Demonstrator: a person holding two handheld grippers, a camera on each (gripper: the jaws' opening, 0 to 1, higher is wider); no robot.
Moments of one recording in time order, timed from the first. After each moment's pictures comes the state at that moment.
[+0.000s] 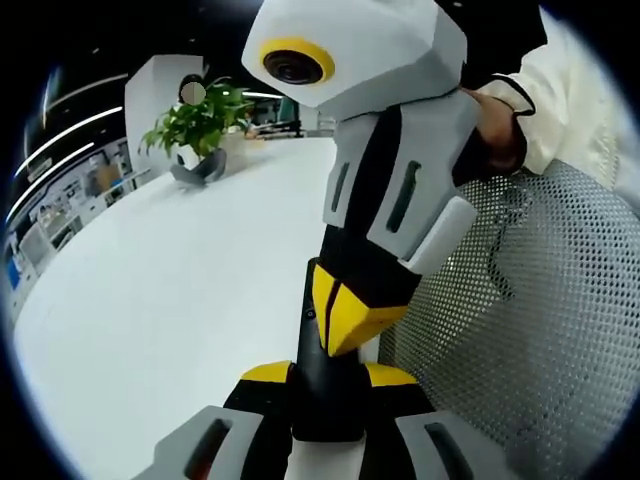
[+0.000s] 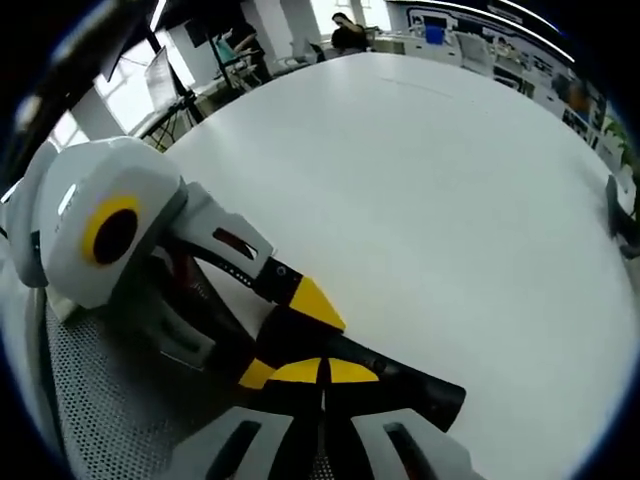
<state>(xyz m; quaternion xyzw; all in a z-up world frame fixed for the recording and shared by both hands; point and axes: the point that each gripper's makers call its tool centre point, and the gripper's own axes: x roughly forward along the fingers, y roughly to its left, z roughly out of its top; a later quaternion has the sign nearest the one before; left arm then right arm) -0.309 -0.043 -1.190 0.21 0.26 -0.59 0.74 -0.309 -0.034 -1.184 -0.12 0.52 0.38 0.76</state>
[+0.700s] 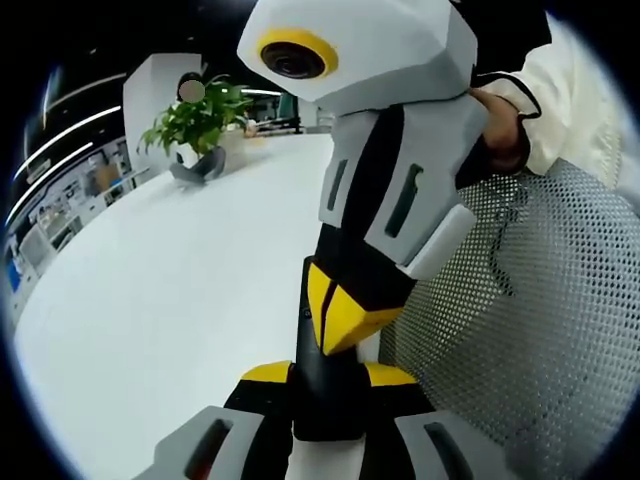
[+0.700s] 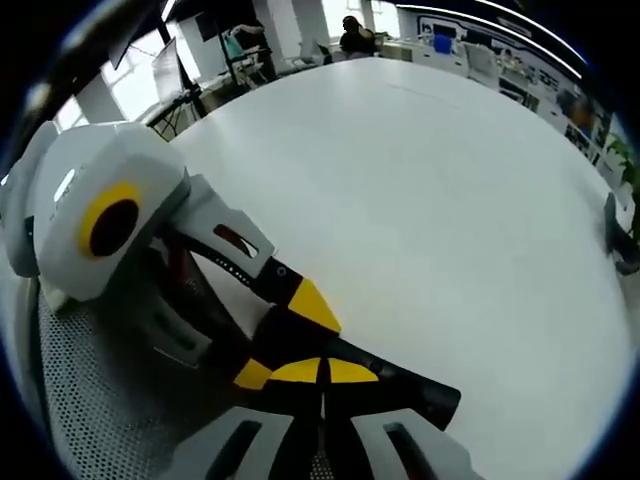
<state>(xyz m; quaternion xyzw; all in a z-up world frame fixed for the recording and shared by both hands) -0.309 -0.043 -1.191 0.21 0.27 -0.59 0.74 -0.306 -0.034 -1.184 -0.14 0.50 0.39 0.76</state>
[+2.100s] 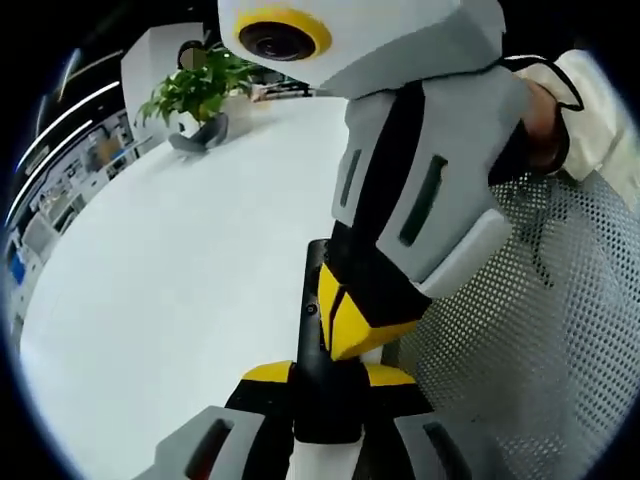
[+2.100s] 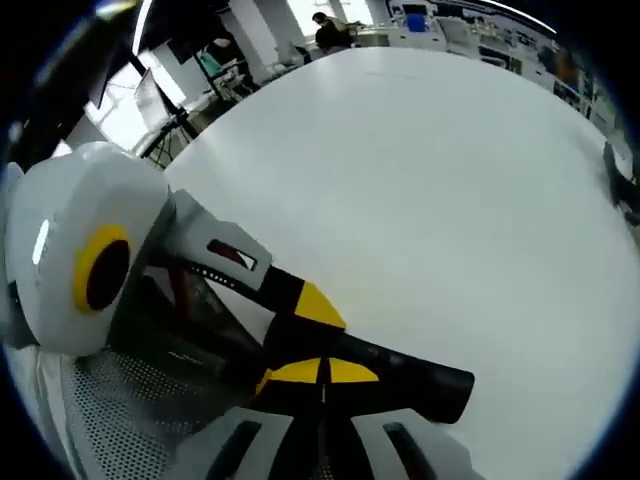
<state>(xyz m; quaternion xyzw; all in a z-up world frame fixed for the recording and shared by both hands) -0.307 -0.046 -1.194 0.26 0.35 -0.55 0.71 -0.302 -0.036 -1.171 -0.03 0.52 0.37 0.77</state>
